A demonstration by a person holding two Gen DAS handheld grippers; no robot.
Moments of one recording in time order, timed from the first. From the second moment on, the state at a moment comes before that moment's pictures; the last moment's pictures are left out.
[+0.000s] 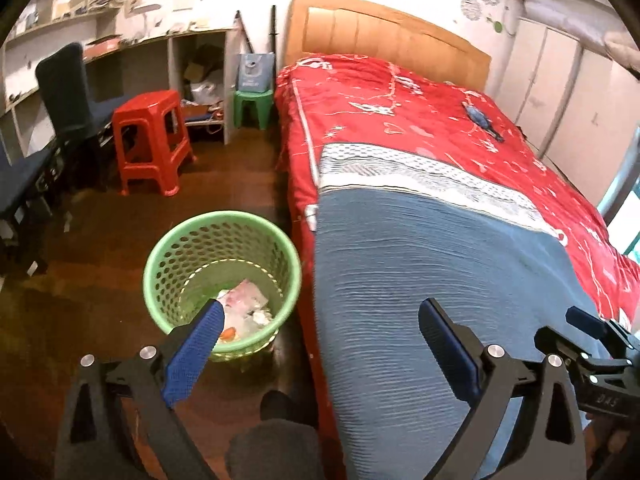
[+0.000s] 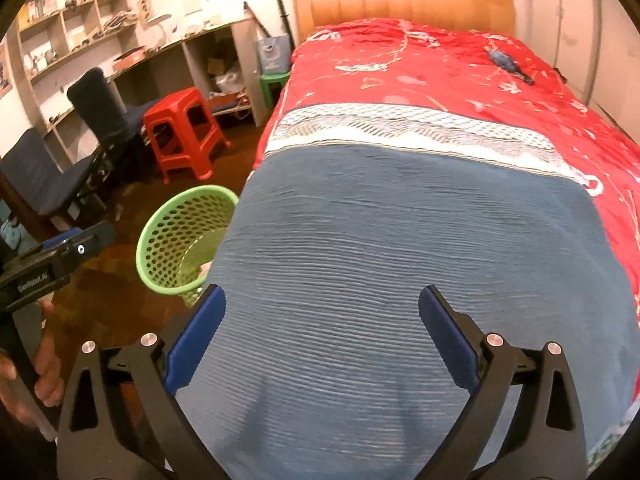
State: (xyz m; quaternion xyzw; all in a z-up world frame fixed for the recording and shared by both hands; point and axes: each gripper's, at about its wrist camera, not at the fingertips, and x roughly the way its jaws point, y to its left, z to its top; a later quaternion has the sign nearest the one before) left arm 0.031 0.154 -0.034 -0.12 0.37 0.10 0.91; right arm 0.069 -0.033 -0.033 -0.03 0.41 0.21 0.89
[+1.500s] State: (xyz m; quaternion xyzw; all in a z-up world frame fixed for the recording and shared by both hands) left arm -0.007 0.073 -0.004 -0.11 0.34 0.09 0.93; right arm 0.020 -0.109 -0.004 0.01 0.35 0.15 0.92
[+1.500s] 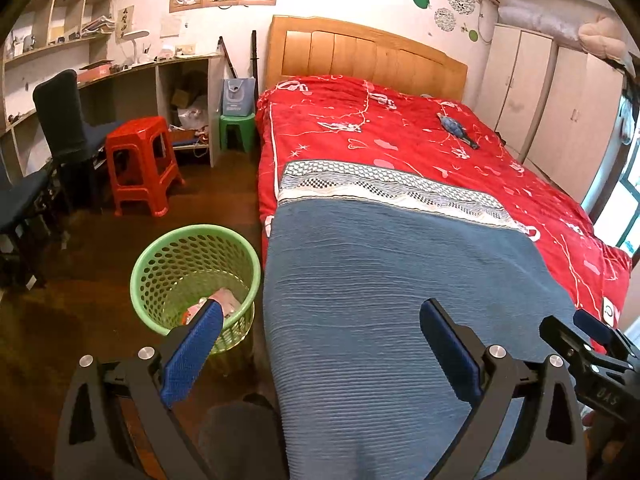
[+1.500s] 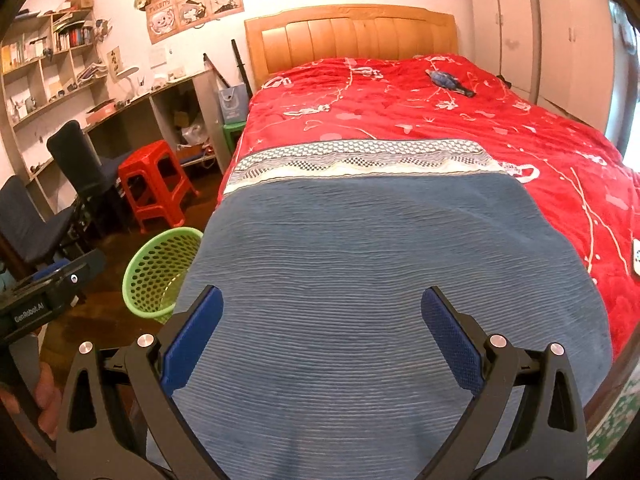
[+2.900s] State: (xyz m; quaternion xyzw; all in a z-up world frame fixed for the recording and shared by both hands) left arm -0.010 0.071 -0.002 -0.10 0.33 0.10 0.93; right arm 0.012 -0.106 0.000 -0.01 0.32 0.14 0.93
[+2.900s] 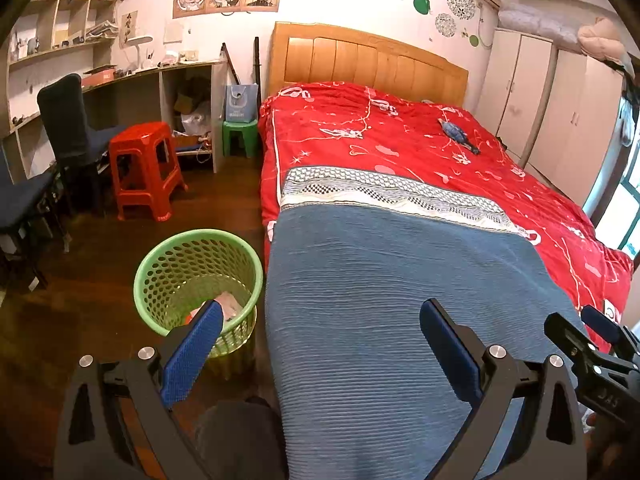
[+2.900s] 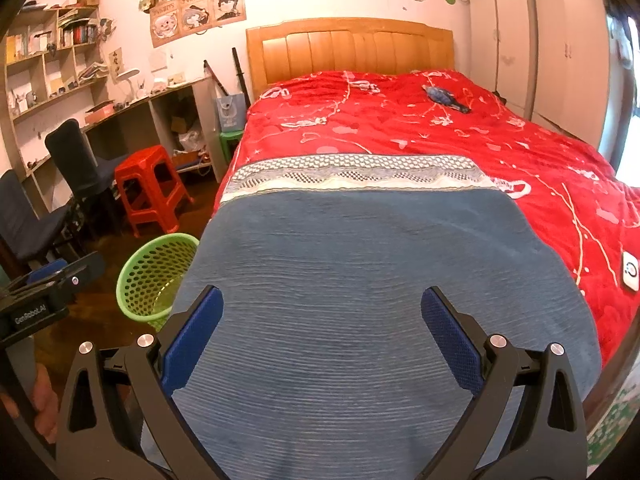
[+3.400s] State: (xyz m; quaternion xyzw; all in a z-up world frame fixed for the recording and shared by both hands) left arm -0.014 0.070 -0.002 -0.10 0.32 0.12 0.93; right arm 0.013 -0.106 0.000 -0.01 0.32 0.15 0.93
